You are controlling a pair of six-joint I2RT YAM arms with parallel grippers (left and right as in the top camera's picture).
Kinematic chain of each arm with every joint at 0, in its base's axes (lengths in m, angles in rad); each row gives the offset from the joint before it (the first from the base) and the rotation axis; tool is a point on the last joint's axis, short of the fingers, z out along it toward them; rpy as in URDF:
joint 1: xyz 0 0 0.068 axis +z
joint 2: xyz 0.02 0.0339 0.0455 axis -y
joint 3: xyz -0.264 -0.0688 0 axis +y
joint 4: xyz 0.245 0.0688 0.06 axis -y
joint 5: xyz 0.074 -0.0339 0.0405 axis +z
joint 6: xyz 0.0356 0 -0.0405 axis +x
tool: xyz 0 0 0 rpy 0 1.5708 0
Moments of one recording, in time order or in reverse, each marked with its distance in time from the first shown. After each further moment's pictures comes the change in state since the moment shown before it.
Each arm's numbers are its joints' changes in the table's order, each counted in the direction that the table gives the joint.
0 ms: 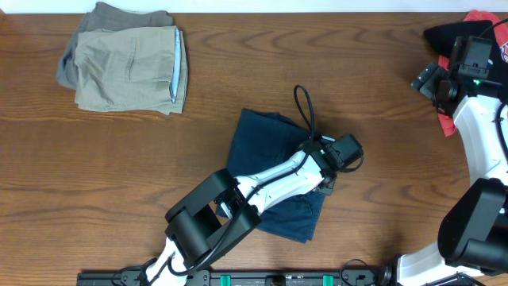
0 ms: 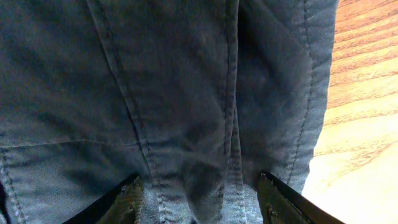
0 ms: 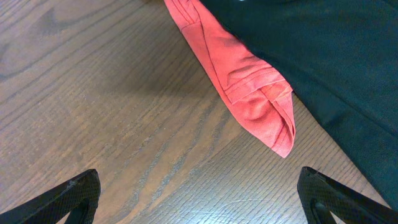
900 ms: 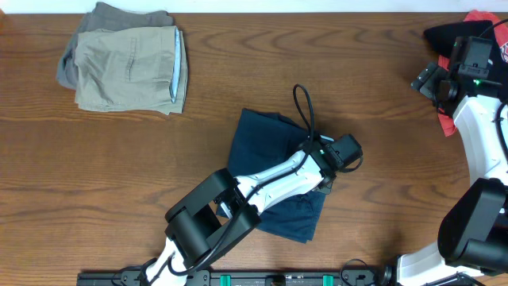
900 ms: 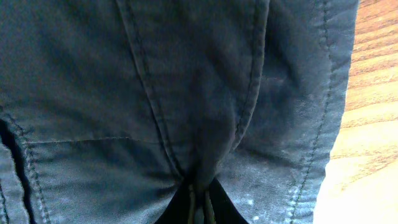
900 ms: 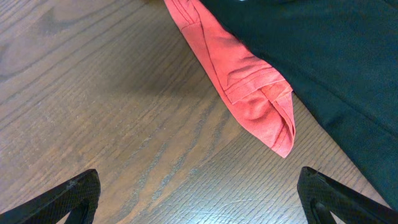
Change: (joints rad) left arm 0.001 0.000 0.003 -0.011 0.023 -0.002; right arm 0.000 0.000 0.000 0.000 0.000 0.000
